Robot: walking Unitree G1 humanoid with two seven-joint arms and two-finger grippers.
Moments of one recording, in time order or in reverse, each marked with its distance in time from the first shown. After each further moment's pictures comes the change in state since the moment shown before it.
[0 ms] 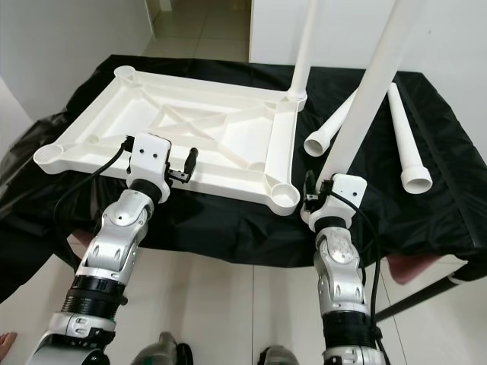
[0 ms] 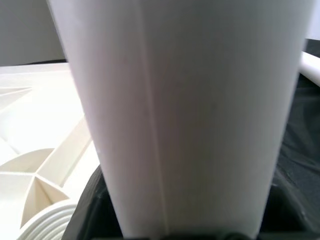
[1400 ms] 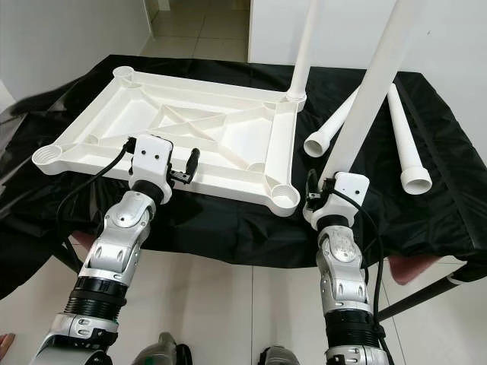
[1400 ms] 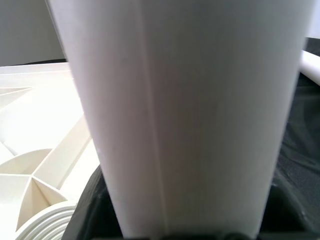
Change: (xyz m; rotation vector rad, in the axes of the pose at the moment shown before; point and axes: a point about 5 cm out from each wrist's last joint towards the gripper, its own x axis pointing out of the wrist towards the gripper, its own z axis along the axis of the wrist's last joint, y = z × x) left arm 0.000 0.000 0.000 0.002 -0.002 0.000; right arm 0.000 0.000 0.000 0.000 0.000 0.000
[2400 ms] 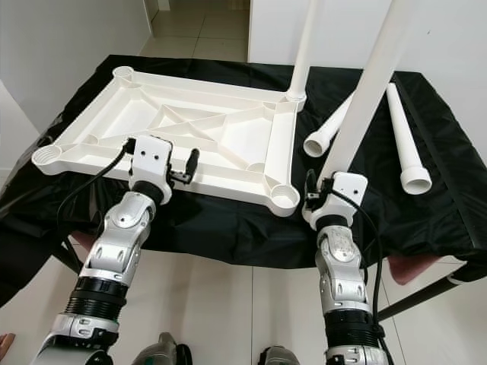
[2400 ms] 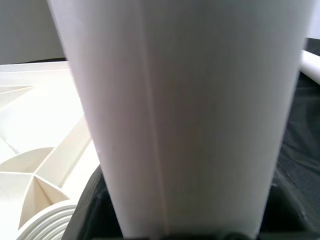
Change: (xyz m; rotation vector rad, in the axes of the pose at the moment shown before) left arm 0.000 0.000 -0.002 -0.011 0.000 0.005; right arm 0.000 0.002 0.000 -0.006 0.001 0.009
